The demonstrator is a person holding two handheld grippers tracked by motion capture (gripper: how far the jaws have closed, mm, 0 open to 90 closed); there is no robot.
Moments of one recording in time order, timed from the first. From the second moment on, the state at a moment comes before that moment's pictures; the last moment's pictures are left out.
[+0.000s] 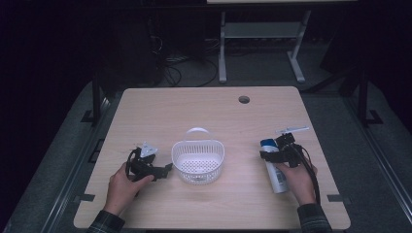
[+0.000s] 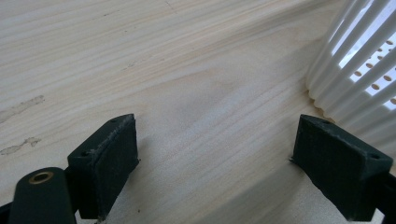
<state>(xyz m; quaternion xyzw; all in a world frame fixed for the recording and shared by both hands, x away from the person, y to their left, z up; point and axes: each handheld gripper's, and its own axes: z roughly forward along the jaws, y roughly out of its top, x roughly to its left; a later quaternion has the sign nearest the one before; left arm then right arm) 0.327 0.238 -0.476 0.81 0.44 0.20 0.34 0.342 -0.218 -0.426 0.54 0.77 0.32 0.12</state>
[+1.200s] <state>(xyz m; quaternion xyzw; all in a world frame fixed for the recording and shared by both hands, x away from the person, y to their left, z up) 0.327 0.238 -0.476 0.81 0.44 0.20 0.35 0.322 -0.255 -0.392 0.50 0.72 0.47 0.13</state>
